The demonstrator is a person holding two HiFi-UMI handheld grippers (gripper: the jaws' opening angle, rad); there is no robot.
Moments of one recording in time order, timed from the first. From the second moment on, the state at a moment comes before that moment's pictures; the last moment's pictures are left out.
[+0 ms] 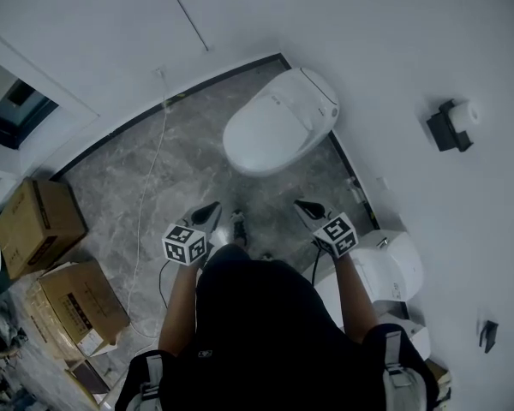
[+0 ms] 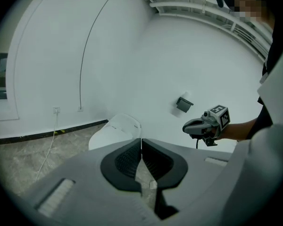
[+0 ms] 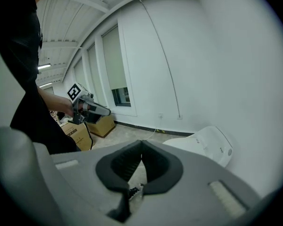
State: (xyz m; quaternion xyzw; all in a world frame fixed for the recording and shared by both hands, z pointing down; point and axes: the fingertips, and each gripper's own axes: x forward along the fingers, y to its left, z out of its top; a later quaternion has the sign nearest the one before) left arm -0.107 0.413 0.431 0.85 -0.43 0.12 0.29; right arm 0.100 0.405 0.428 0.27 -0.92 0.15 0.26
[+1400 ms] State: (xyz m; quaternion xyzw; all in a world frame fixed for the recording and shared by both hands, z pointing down) left arm -0.153 0.256 0.472 0.87 -0.35 0.15 0.31; right arm 0.054 0.295 0.473 0.32 -0.88 0.19 0.30
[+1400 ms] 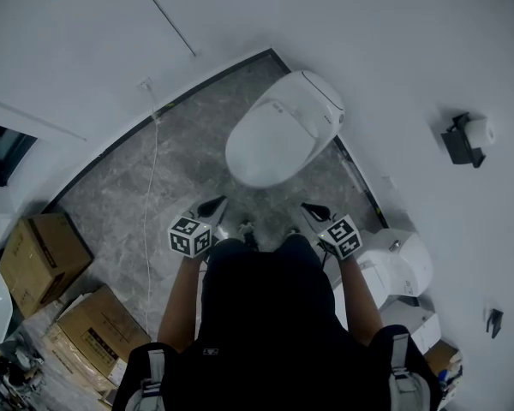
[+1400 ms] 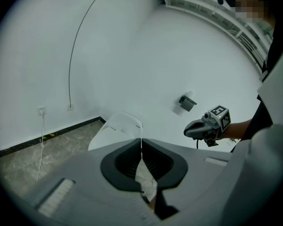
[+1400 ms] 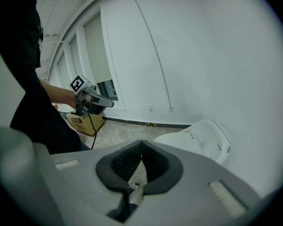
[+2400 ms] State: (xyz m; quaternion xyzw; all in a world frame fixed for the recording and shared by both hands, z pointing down) left arm -0.119 0.203 0.535 0.83 -0.40 0.14 0.37; right arm 0.094 0.243 0.514 0.24 -0.88 0.23 0.35
